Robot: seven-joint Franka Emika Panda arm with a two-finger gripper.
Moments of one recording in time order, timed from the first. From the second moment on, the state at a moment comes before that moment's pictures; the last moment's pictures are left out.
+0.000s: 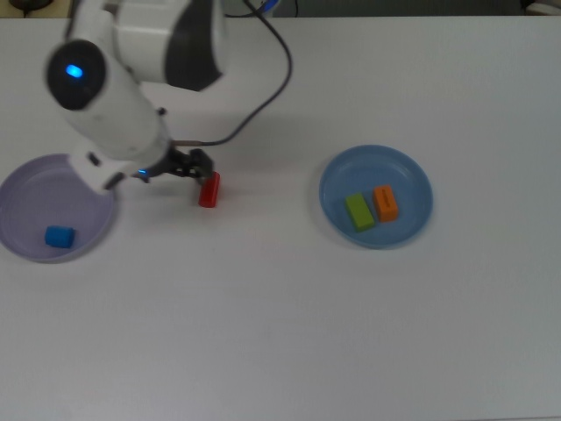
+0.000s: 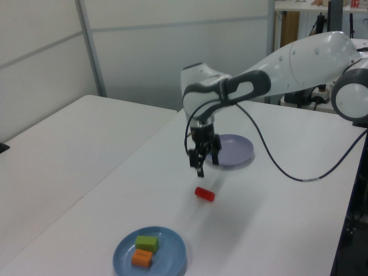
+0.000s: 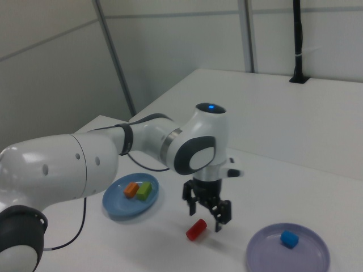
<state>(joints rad) -0.22 0.46 0.10 -1.60 0.04 1.86 -0.08</state>
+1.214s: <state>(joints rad) -0.14 0.44 0.04 -1.69 0.03 2.06 -0.06</state>
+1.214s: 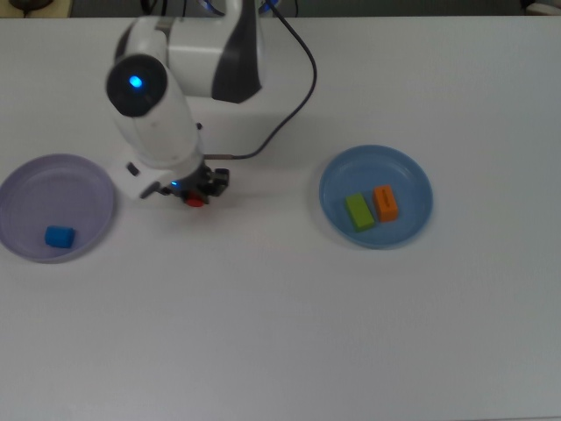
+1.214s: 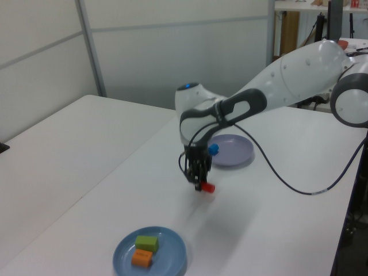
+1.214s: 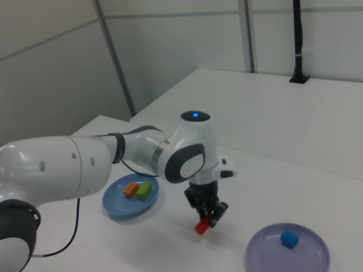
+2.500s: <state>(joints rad) -0.29 0.56 -0.07 -1.59 -0.01 2.26 -0.32</state>
